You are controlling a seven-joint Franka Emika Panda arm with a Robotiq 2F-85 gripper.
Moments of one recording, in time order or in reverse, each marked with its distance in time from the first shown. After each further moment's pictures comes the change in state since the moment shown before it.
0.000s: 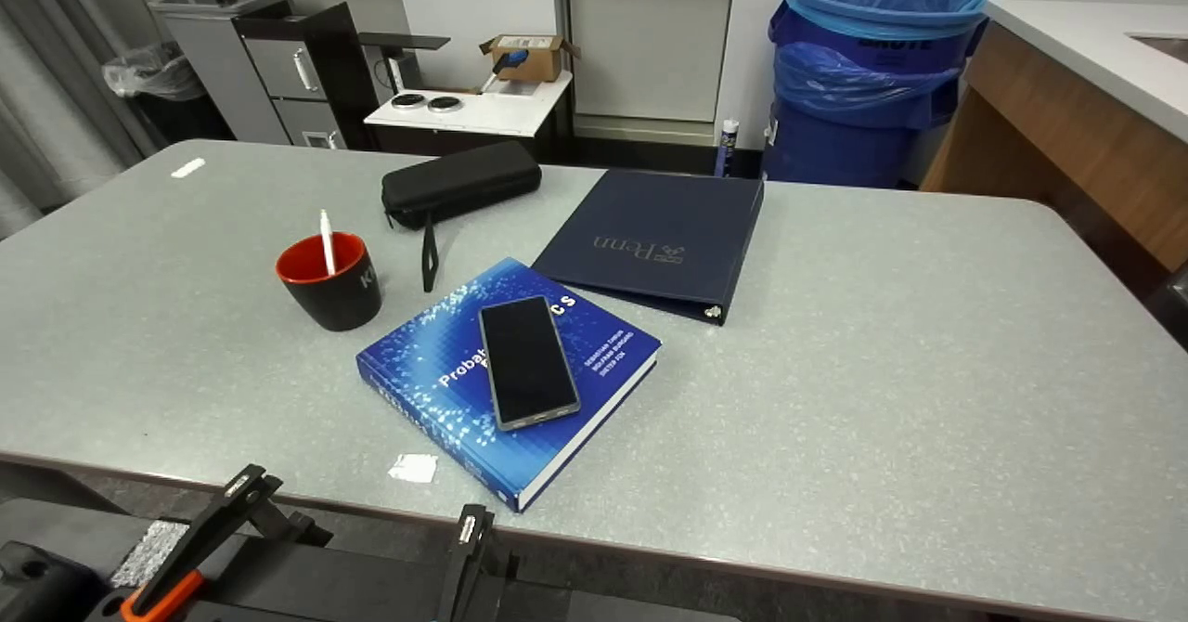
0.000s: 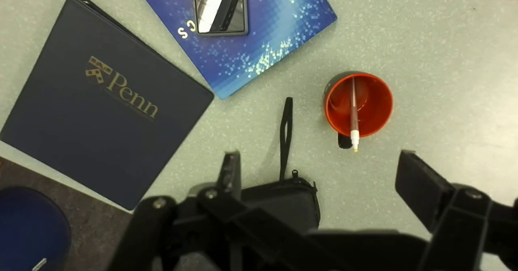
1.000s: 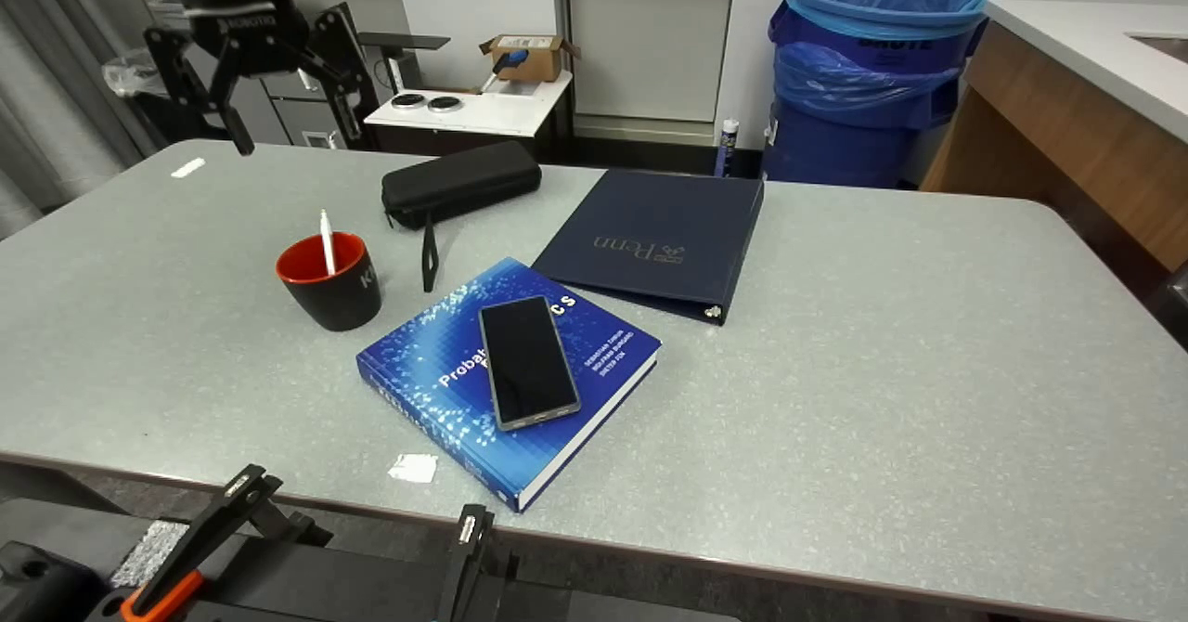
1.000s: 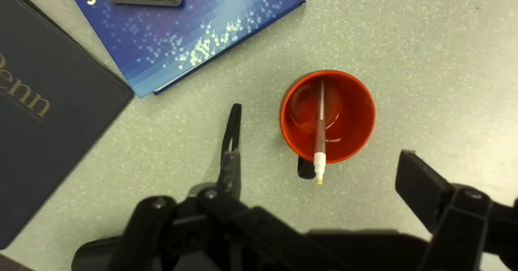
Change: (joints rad) arm 0.027 0.313 0.073 0.027 0.006 0.175 0.014
